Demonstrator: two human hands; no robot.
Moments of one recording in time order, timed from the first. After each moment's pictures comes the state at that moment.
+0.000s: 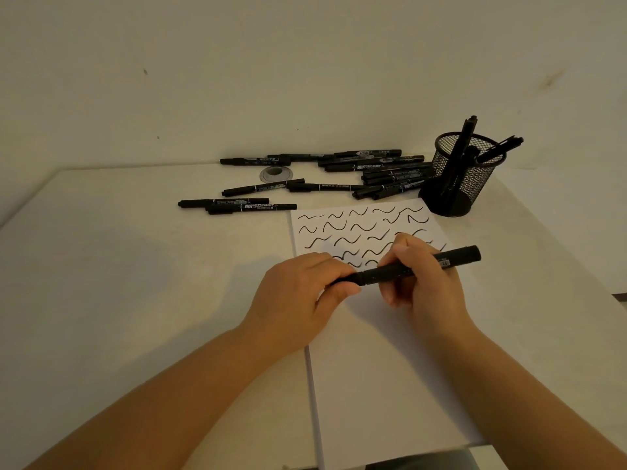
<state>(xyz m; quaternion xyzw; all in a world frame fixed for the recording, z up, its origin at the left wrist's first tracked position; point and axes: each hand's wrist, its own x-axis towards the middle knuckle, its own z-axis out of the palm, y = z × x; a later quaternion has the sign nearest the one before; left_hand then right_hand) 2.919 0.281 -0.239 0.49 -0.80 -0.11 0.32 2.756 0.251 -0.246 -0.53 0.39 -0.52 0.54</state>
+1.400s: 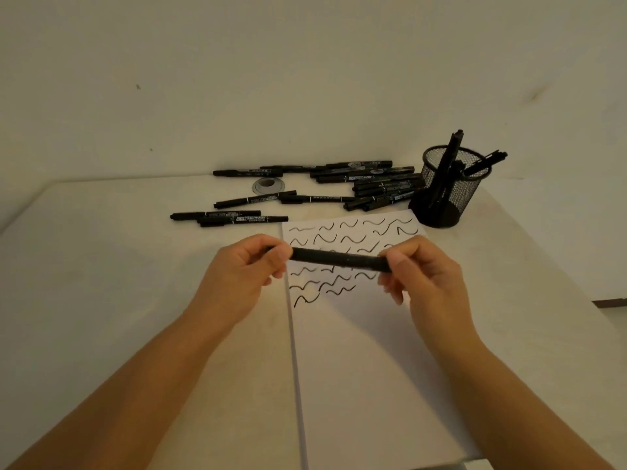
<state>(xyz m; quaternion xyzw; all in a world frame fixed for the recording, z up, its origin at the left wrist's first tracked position) 2.955 0.263 -0.227 0.59 -0.56 -0.35 0.47 2.741 0.251 -0.232 -0.60 0.40 -0.54 0.44</state>
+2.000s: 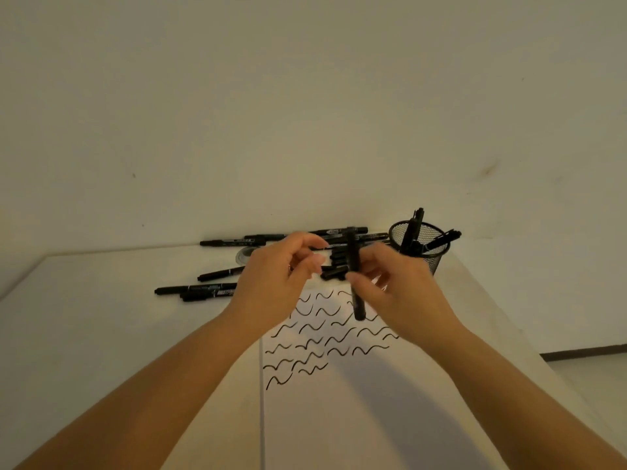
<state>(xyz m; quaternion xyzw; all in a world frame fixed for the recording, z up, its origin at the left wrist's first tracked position) 2.907 0.189 -0.165 0.52 -0.73 -0.17 0.42 2.724 0.187 -0.161 -0.78 0.46 -0.38 0.20</state>
